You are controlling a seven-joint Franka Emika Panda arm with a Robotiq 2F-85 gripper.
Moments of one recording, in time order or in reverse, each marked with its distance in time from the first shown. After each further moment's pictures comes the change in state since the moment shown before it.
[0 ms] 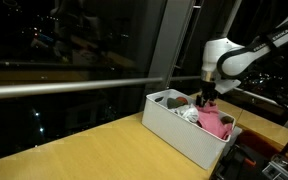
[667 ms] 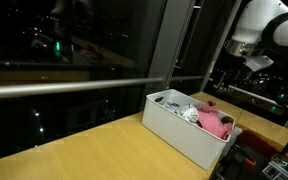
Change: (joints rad) arm -0.013 -0.426 0.070 -0.230 -0.031 0.007 0.008
